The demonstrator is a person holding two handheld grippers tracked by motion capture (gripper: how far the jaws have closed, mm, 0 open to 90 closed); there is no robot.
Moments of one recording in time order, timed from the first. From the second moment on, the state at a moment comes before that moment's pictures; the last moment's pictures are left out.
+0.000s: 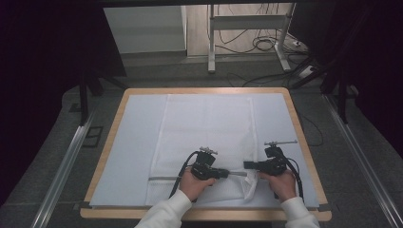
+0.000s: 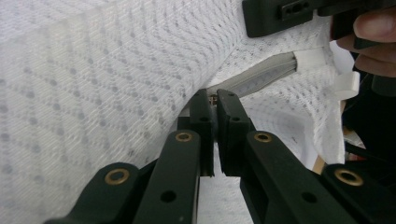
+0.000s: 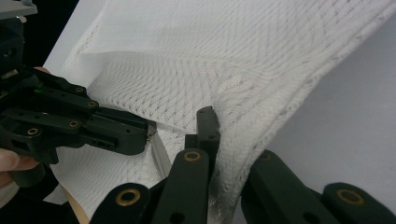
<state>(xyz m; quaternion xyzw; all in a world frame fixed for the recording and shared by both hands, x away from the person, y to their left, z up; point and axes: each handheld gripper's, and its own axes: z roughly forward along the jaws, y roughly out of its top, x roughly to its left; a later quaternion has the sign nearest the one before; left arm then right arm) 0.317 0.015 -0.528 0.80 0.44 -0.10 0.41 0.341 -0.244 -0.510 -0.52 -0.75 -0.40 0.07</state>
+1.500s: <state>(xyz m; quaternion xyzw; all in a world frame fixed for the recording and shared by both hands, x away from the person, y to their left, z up) 0.312 0.050 -0.532 0.79 0.45 -0.09 0.40 0.341 -0.244 -0.512 -0.52 -0.75 -0.40 0.07</state>
